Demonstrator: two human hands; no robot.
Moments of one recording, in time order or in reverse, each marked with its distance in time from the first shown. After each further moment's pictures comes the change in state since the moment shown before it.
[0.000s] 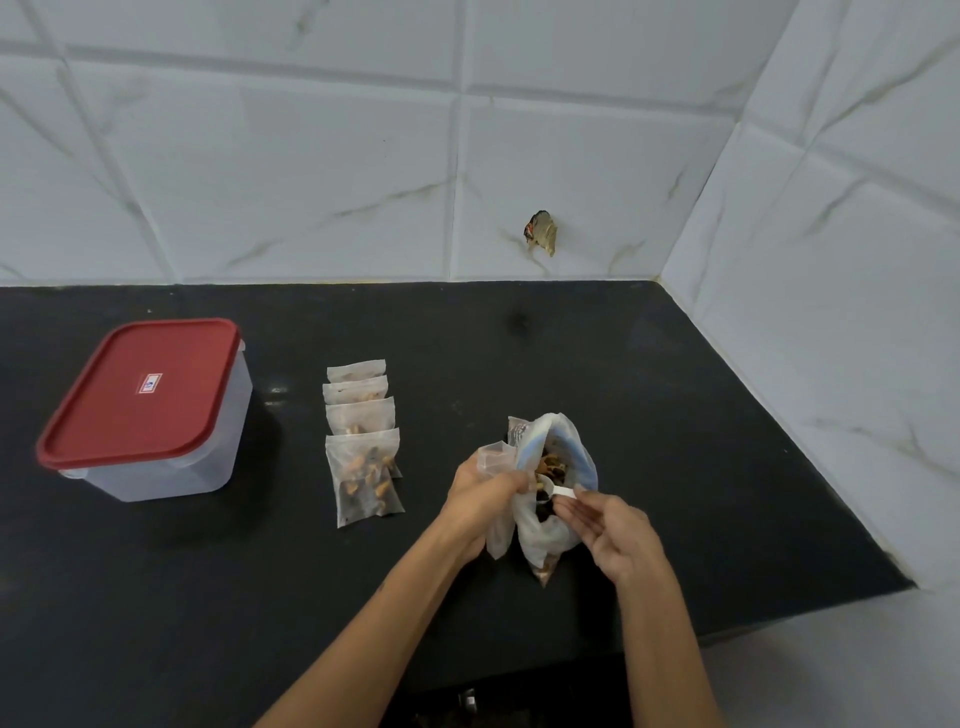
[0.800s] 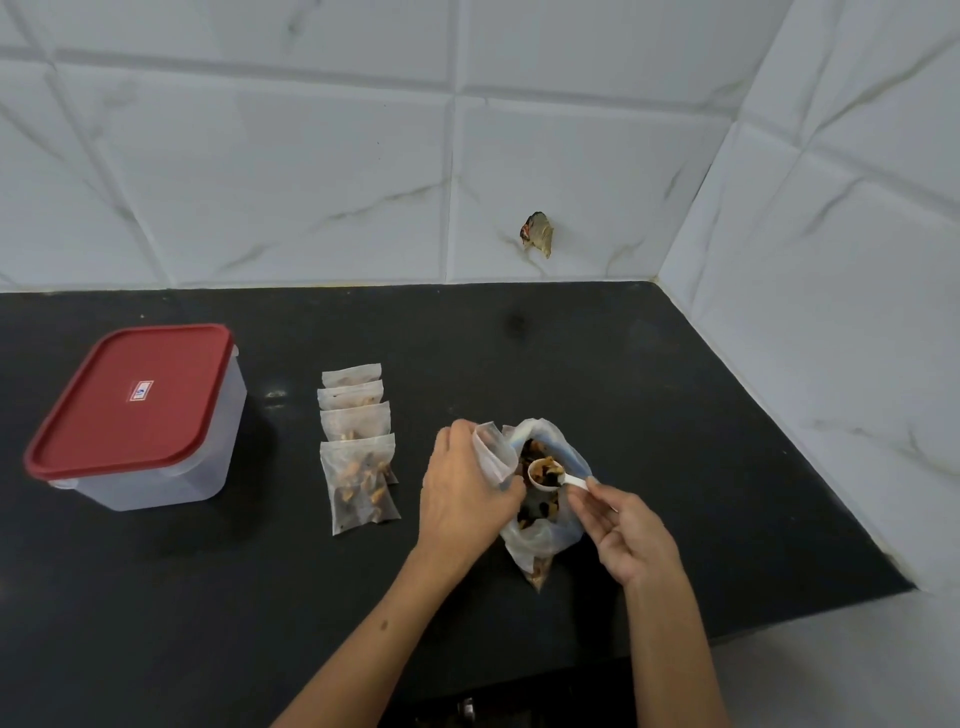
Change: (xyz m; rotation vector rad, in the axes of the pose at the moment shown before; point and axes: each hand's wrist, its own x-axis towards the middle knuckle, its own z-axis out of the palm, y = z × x) left_hand -0.014 0.008 -0.005 0.734 0.367 0.524; right_hand -0.019 -0.012 -0.002 0.186 -0.038 -0.004
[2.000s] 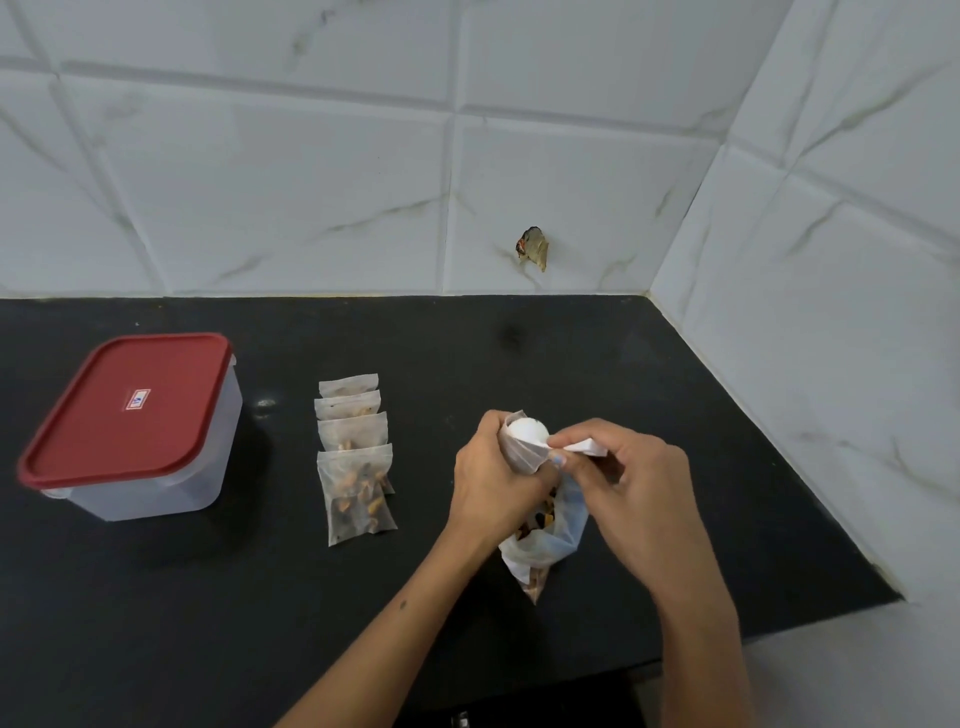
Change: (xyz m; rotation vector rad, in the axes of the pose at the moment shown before) left_hand 0.011 0.024 0.008 -0.334 -0.094 0.023; right_hand -0.082 -0.027 0.036 -1.187 -0.238 -1.125
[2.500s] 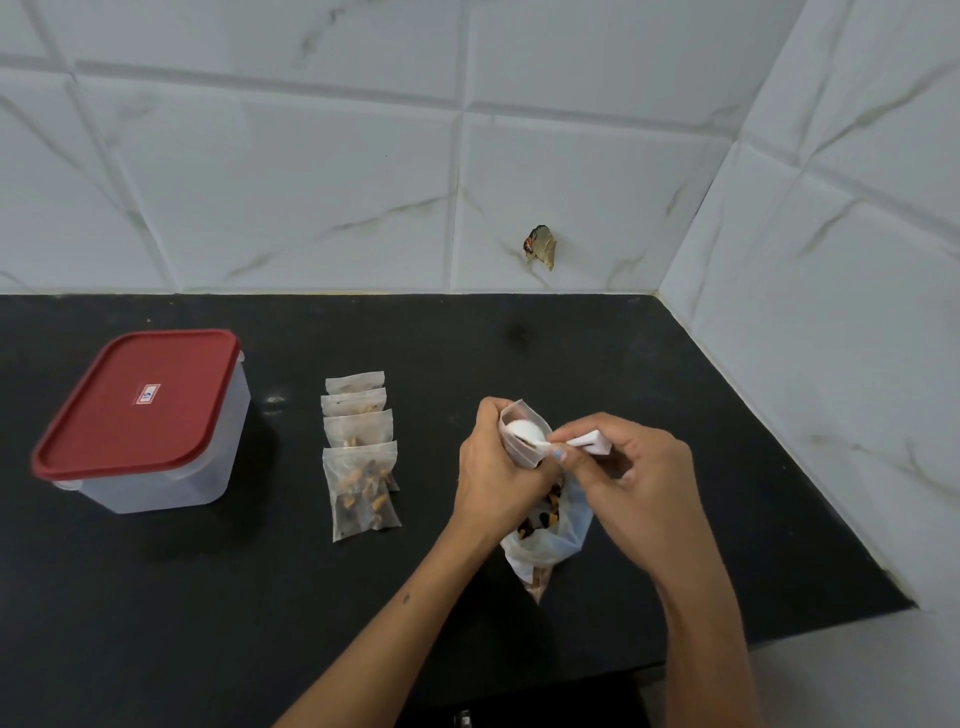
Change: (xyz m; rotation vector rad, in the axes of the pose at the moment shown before) left_hand 0.000 0.004 -0.001 -0.089 0.037 0.098; right_hand 0.005 0.002 0.000 0.128 -0.005 -0.006
